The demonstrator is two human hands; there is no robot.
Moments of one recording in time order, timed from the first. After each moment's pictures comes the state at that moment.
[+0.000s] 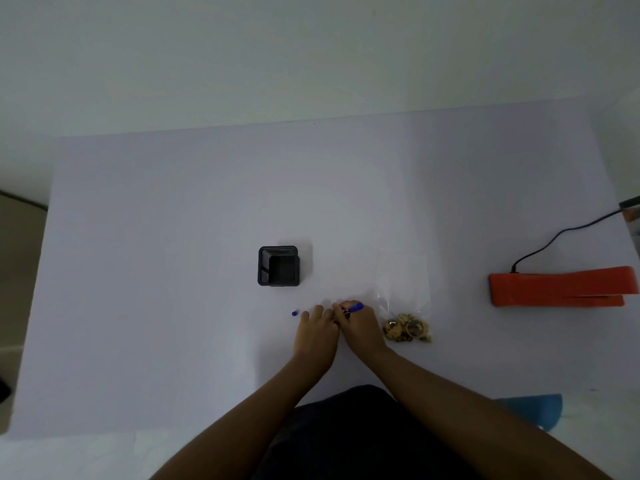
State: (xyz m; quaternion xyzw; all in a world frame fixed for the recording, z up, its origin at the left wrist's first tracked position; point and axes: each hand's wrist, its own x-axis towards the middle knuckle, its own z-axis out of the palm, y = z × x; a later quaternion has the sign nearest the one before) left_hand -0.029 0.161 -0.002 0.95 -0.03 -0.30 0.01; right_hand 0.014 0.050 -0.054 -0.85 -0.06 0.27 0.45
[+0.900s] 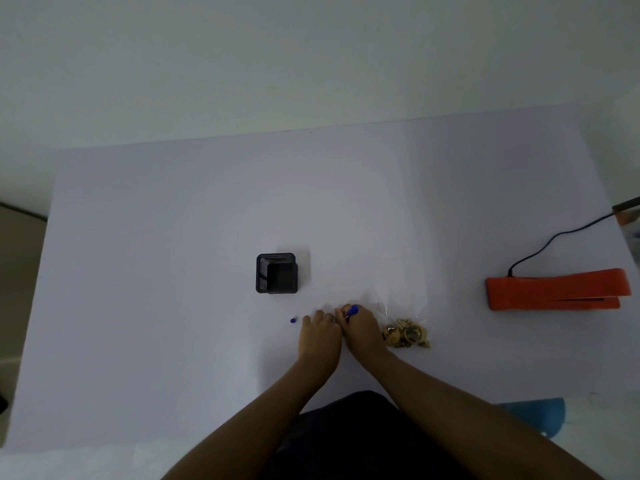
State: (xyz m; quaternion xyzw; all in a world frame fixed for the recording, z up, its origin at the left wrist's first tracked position) left_hand -0.018 0.153 -0.001 0.95 -0.02 -0.32 -0.01; right_hand 0.020 0.049 -0.075 -0.87 -0.03 0.29 0.40
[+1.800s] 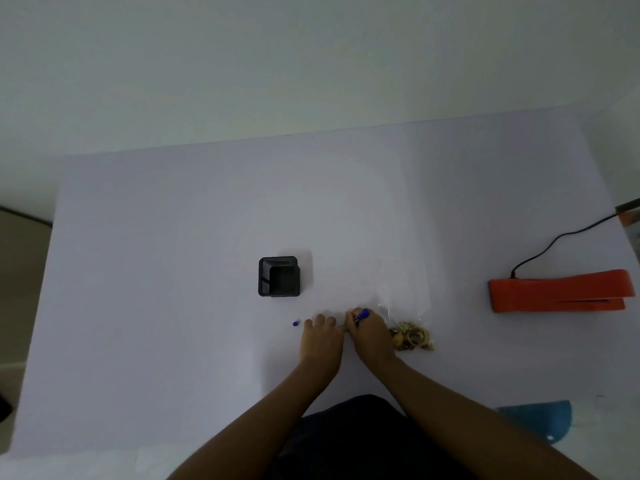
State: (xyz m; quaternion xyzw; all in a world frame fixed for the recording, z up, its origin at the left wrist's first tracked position) left_hand -0.018 0.152 0.000 0.94 -0.02 -0.33 -0.01; right_hand 0.019 0.034 -0.072 -0.89 -0.01 0.25 0.38
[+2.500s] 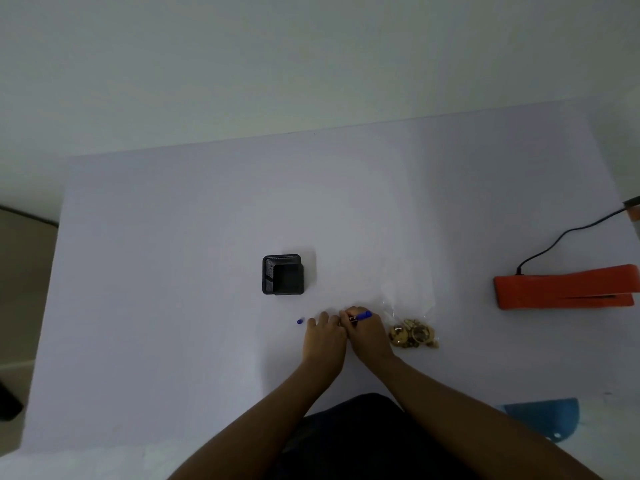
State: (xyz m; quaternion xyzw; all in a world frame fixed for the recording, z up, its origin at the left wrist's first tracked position) left_hand -0.023 0.156 -0.005 0.95 -0.02 -0.31 0.01; right_hand 0.012 0.047 -0.073 -0.88 -0.11 0.23 0.39
